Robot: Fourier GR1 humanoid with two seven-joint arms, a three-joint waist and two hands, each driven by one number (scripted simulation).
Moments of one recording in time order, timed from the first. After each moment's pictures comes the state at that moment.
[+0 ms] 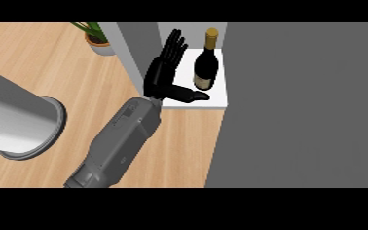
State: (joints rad) left arm -0.77 0.00 -0.30 -0.72 0.62 0.06 -0.49; right arm 0.46 -0.56 0.52 -2.52 -0.03 -0.39 0.00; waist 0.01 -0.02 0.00
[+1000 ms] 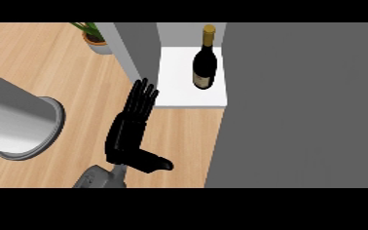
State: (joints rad) left arm -0.16 0.15 -0.44 -1.39 0.63 0.08 -0.42; right arm 0.44 -0.63 0.49 -2.52 -0.03 -0.33 0.01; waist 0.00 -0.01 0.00
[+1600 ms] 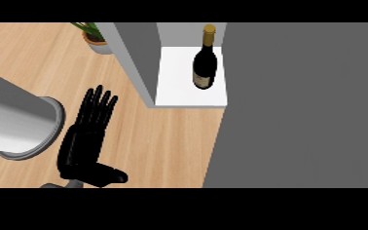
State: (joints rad) left arm -0.01 0.32 -0.32 -1.51 0.66 -0.03 -0.47; right arm 0.42 -0.73 0.61 -2.51 -0.04 -0.12 -0.02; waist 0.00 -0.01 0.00
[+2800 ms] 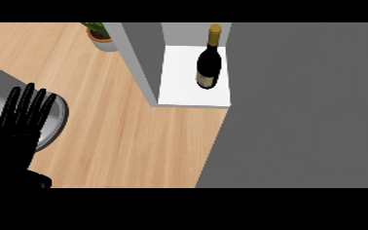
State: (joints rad) left arm 0.08 0.55 -0.07 -1.53 0.82 -0.26 -0.42; right arm 0.22 -0.66 0.67 -2.50 -0.03 -0.08 0.15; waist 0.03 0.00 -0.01
